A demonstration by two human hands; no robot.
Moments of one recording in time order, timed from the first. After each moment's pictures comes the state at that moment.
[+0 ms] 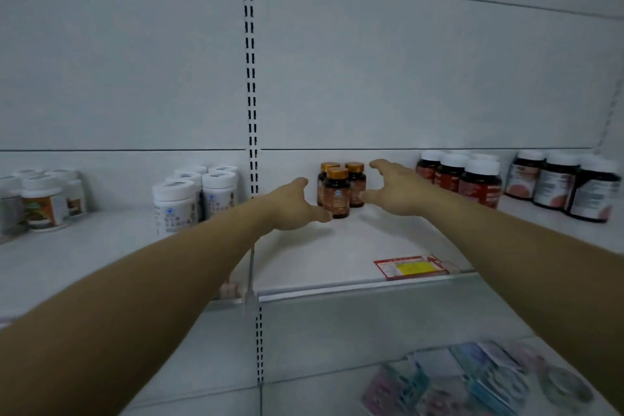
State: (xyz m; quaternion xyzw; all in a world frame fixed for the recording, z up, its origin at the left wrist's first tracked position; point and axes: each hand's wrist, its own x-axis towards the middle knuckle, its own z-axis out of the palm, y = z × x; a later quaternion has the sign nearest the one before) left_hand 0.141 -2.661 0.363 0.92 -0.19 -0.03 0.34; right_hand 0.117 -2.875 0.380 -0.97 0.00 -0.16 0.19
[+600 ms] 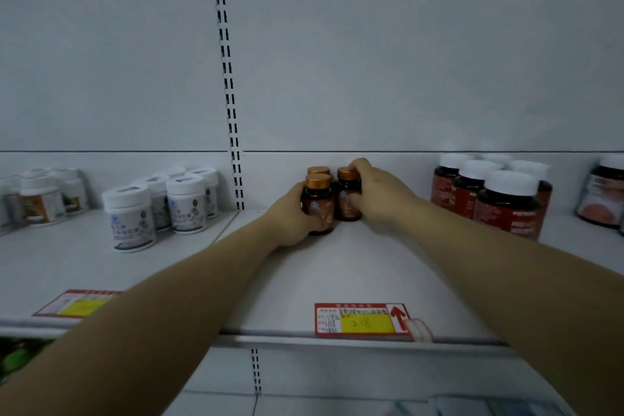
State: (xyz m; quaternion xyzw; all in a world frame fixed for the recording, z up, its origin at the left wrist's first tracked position) left_hand 0.186 -2.735 0.336 0.88 -0.14 0.09 0.44; right_hand 0.210 -2.915 0.360 -0.95 -0.16 -0.18 0.21
